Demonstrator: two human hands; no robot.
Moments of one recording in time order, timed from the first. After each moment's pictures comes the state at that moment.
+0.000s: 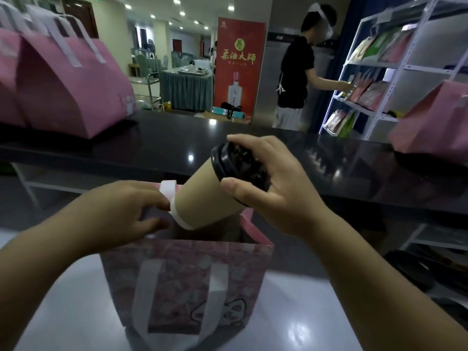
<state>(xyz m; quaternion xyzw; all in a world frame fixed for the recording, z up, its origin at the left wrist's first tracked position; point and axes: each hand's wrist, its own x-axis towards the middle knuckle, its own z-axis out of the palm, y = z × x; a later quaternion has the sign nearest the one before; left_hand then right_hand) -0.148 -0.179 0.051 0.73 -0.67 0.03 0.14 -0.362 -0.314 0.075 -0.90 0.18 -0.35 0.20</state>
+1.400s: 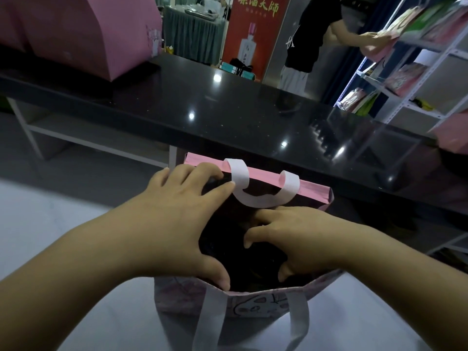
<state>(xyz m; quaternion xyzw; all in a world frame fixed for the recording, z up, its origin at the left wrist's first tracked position) -0.109 -0.172 0.006 0.71 -0.70 -0.04 0.07 -0.287 -0.322 0.005 -0.97 0.08 0.22 -0.03</state>
